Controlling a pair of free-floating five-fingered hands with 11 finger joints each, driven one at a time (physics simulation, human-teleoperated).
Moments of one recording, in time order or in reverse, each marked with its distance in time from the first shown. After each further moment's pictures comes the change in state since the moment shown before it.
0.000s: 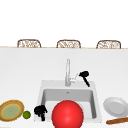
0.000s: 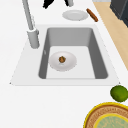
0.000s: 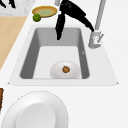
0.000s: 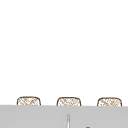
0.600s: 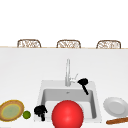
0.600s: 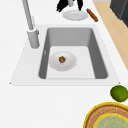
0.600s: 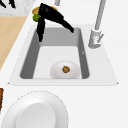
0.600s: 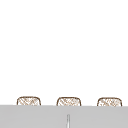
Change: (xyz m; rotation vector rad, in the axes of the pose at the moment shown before) left hand 0.000 0.000 0.000 0.000 0.000 0.000; right hand 0.040 0.053 0.063 -0.055 -0.022 -0.032
